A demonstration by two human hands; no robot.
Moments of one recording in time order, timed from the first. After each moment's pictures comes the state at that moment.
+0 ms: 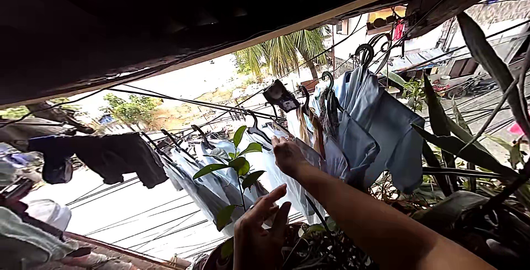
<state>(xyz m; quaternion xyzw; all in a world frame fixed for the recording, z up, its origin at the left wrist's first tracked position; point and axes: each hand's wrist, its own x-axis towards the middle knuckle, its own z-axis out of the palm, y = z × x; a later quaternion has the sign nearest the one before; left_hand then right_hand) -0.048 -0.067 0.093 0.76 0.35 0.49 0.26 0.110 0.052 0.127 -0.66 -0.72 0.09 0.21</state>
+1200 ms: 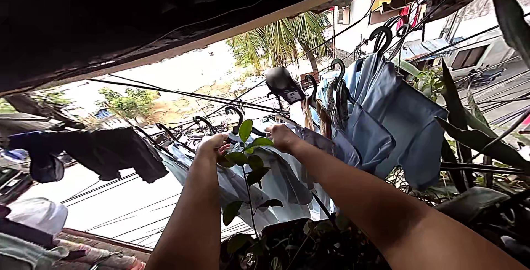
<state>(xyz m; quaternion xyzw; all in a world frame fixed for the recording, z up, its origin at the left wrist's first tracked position) -0.081 0.175 0.157 0.46 0.68 0.38 0.43 0.118 0.122 0.126 -0.58 -0.75 0.18 0.25</state>
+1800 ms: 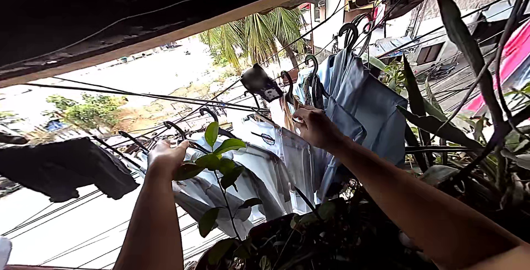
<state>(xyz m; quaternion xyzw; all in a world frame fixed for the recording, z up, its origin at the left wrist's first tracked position) -0.127 0.163 0.162 0.61 0.70 0.31 0.19 0.209 0.011 0.142 -0.63 -0.68 0.00 0.38</state>
